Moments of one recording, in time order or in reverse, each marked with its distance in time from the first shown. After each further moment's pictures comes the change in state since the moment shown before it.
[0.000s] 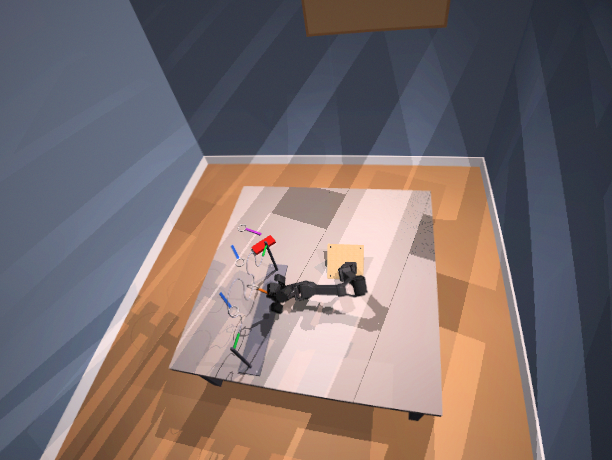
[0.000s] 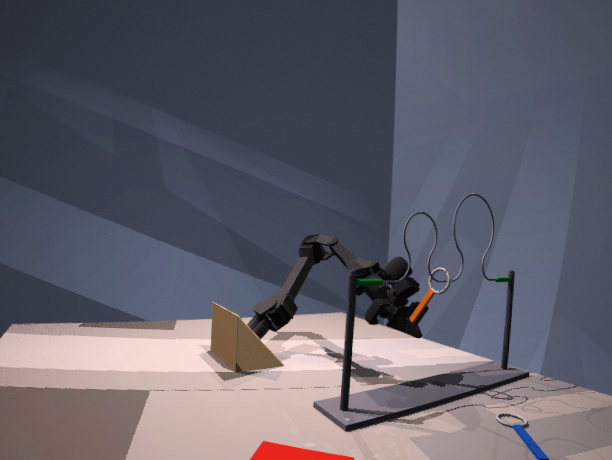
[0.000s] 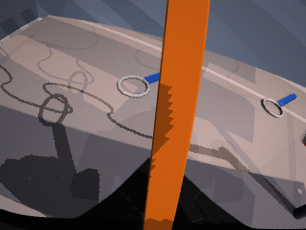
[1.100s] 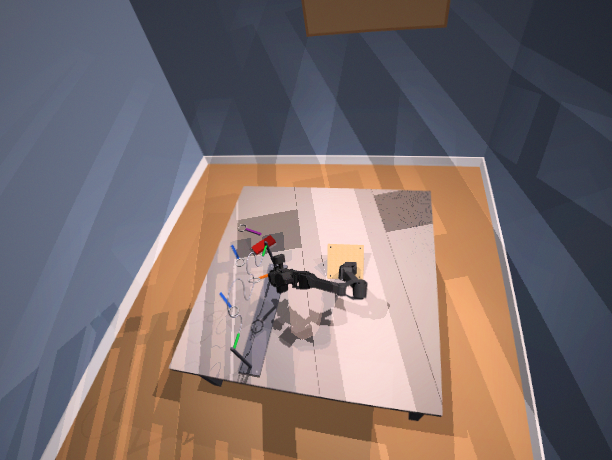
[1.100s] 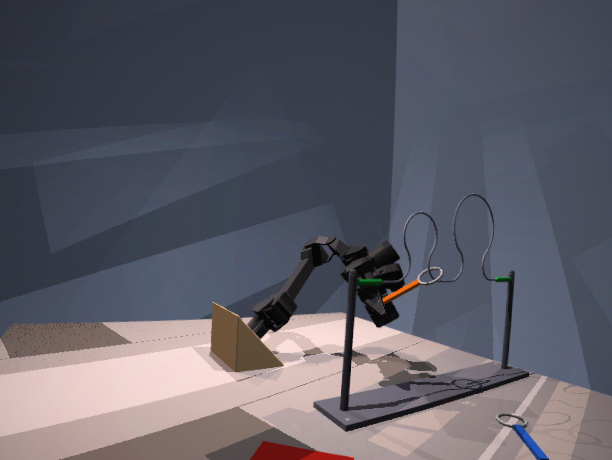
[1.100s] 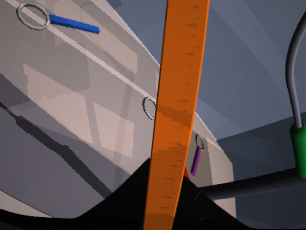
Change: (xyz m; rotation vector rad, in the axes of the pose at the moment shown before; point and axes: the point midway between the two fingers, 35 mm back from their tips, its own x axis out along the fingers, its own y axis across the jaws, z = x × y) arm -0.032 -0.106 0.029 -0.623 0.089 -0.358
